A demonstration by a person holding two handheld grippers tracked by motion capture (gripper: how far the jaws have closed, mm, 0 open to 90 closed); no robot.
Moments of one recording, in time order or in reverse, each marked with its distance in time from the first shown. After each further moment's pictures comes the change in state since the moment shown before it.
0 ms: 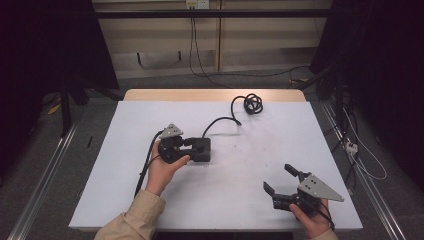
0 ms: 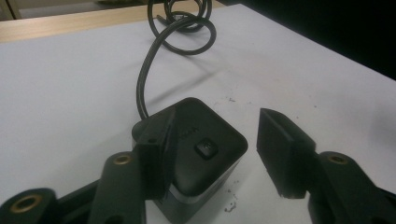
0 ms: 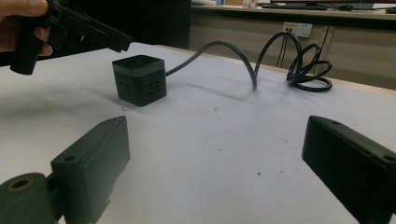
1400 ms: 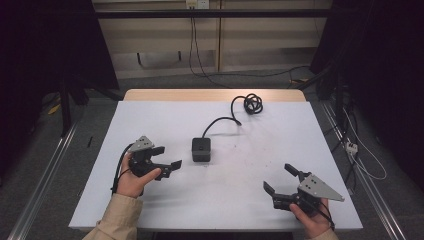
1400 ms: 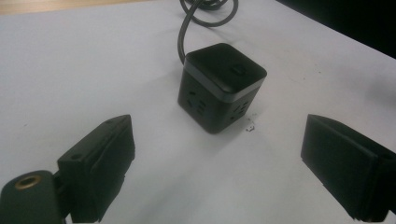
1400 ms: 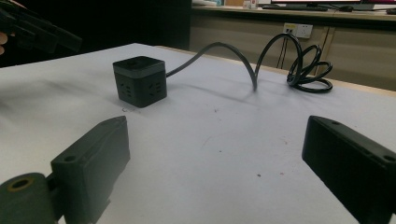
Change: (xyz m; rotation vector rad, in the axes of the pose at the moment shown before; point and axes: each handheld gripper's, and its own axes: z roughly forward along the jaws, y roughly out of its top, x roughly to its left) left arm 0.021 -0.039 -0.070 0.025 0.050 0.004; right arm 0.000 0.001 0.000 -0.004 0.000 0.000
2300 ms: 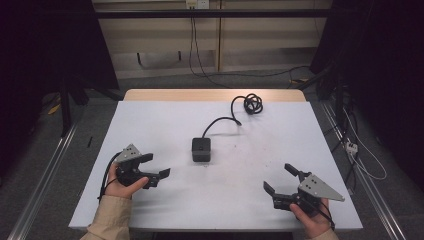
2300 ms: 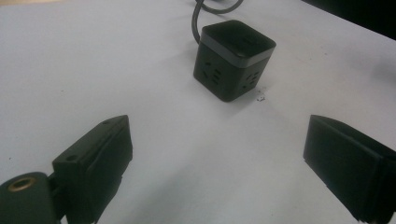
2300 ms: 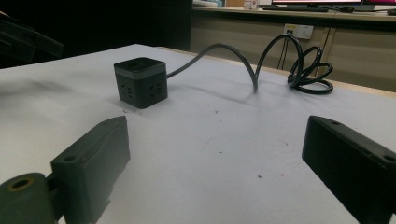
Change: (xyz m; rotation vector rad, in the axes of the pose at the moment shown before) left arm 0.009 -0.022 -0.024 -0.004 0.018 0.016; right arm 0.000 0.001 0.000 -0.001 0.002 0.000
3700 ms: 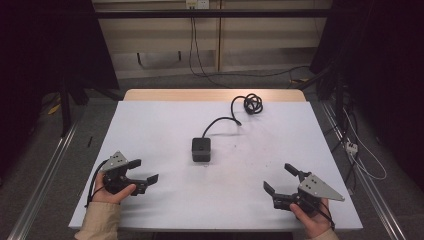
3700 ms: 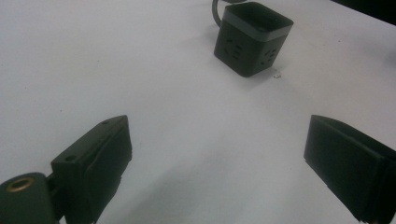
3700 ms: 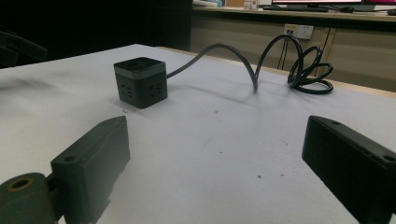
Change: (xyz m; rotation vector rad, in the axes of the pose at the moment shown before) left arm 0.012 -0.024 -0.024 0.001 0.037 -0.007; right arm 0.000 0.000 0.000 0.000 0.001 -0.001
